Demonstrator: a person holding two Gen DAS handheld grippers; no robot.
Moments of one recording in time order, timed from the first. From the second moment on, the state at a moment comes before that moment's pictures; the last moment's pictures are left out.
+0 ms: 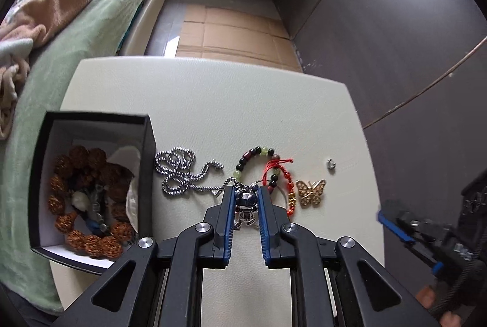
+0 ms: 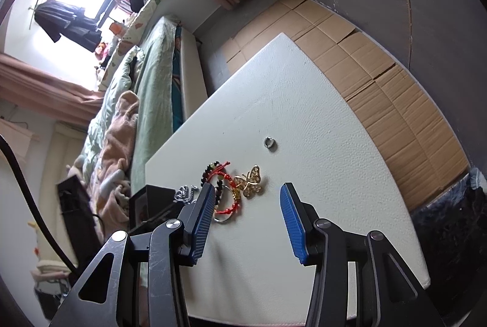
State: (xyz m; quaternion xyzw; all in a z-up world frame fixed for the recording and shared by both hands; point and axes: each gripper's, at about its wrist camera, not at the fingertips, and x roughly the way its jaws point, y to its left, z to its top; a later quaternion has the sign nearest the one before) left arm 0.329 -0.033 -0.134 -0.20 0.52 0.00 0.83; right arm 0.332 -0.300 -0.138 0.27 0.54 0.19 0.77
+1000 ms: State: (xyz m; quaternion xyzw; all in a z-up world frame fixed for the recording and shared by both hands) left arm 0.282 0.046 -0.017 -0.21 0.41 -0.03 0.89; right arm 0.353 -0.201 -0.170 -0.02 0.57 0.14 0.81
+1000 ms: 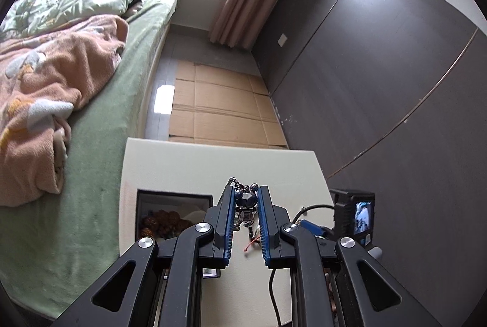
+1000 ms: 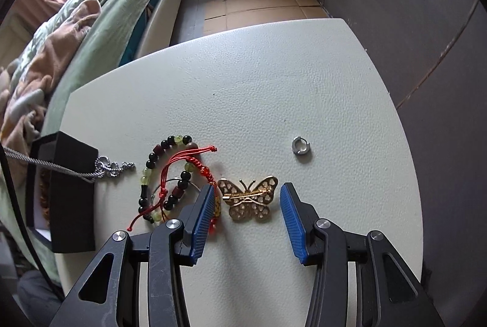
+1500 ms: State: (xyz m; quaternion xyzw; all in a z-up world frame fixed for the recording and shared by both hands) left arm 0.275 0.041 0.059 -0.16 0.36 -0.03 0.92; right arm 0.350 -0.235 -0.157 0.06 0.56 0.16 0.81
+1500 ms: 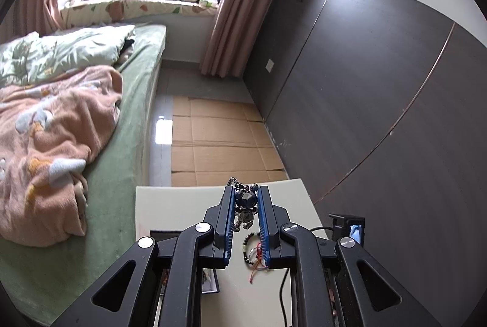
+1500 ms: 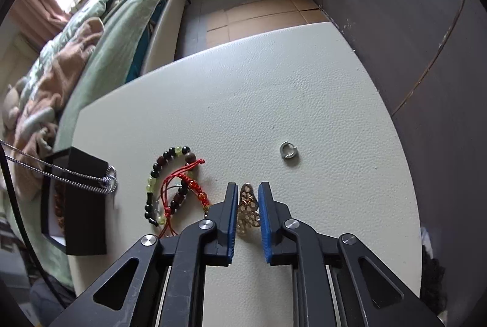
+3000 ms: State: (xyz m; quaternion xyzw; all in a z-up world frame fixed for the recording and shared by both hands) left arm 0.276 0.073 0.113 -0.14 0.34 -0.01 0.93; right arm 0.304 -0.207 -0.071 0.20 0.43 0.31 0.83
